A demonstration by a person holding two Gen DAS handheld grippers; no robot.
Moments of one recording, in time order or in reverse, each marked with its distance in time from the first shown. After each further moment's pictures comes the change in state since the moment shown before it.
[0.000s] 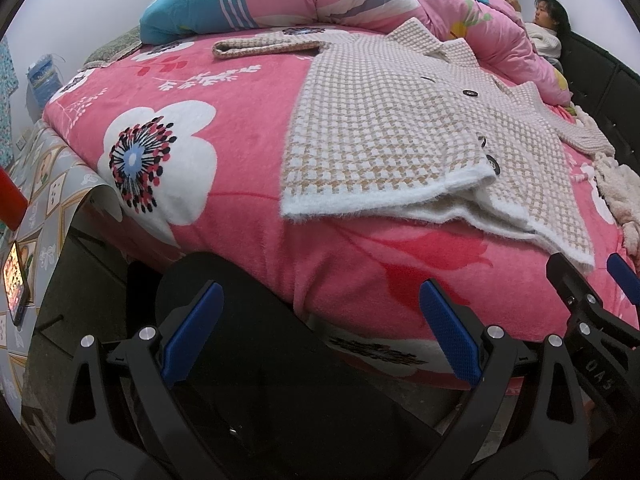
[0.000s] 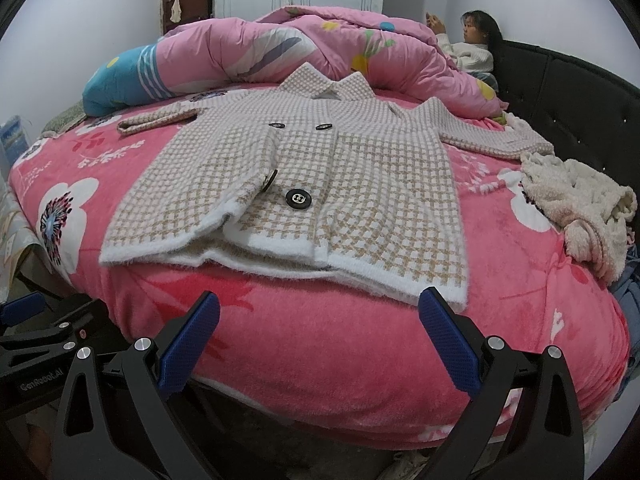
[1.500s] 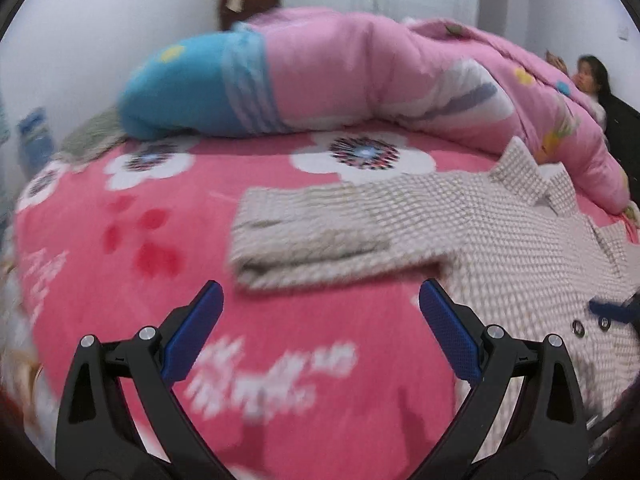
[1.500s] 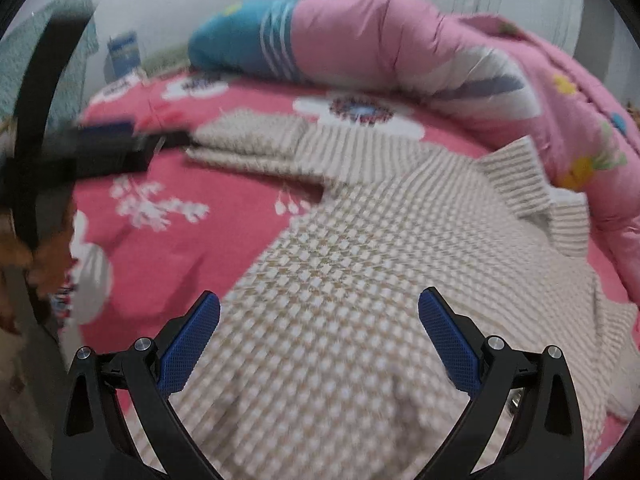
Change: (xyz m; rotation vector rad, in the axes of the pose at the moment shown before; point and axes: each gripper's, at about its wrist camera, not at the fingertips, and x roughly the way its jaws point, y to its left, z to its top) left arm 0.173 0.109 0.338 0.026 -0.197 0.009; right arm 0.214 0.169 0.231 -0.463 0.098 0.397
